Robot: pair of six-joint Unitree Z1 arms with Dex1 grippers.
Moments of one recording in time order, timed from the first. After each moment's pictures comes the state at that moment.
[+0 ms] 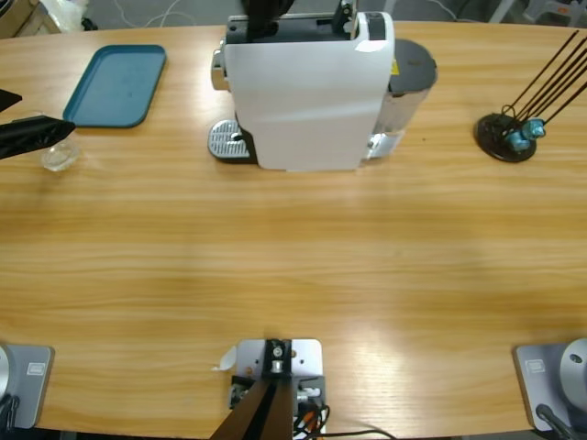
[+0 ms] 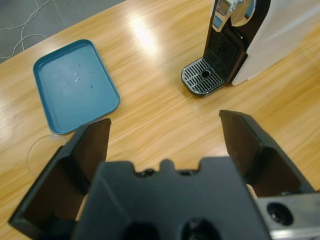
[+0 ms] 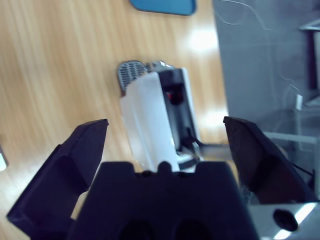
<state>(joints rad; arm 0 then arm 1) -0.62 1.06 -0.69 0.22 0.12 -0.02 1.05 1.86 -2.27 1.29 -0.27 -0.49</state>
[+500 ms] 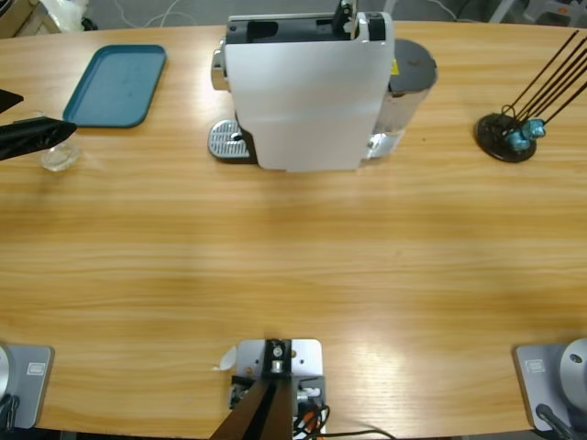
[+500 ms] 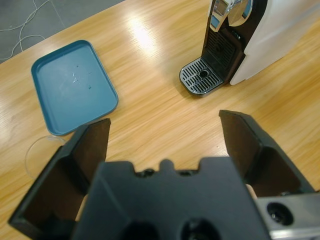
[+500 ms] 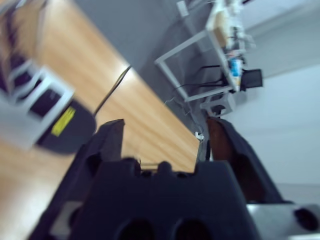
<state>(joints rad) -0.63 1.06 -0.69 0.22 0.12 -0.02 1.05 1.68 -1.93 1.14 -1.00 -0.08</state>
